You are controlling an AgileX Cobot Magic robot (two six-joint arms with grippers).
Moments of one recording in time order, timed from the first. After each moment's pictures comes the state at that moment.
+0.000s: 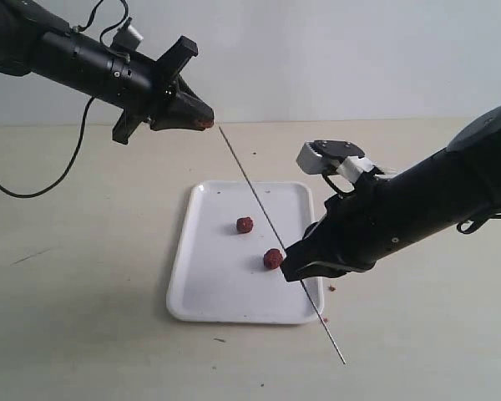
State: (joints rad) left arm -0.25 2.12 -1.68 -1.03 0.91 0.26; right arm 0.22 1.73 -0.85 1.14 0.68 -1.12
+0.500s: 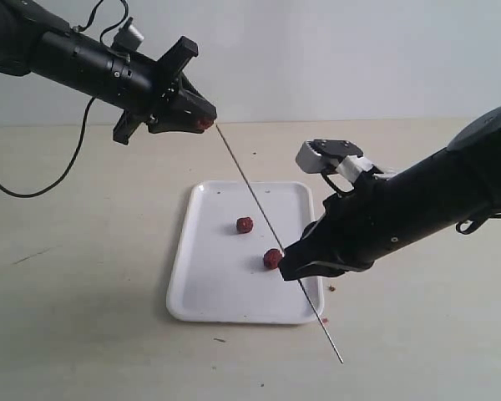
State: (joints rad) left arm -0.25 2.12 -1.68 -1.04 0.92 0.27; right arm 0.22 1.73 -0.85 1.15 0.70 -1.14
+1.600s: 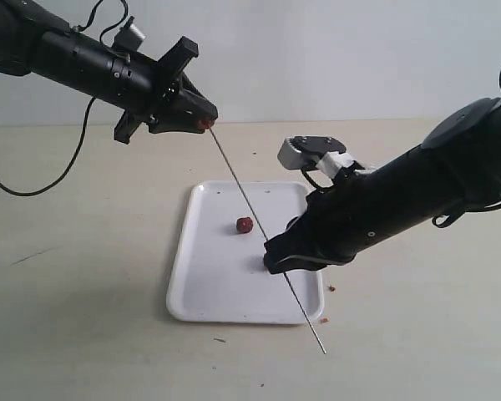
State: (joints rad) left arm -0.25 2.12 -1.68 -1.05 0.93 0.29; right arm 0.27 1.77 -0.90 1.14 0.64 -1.09
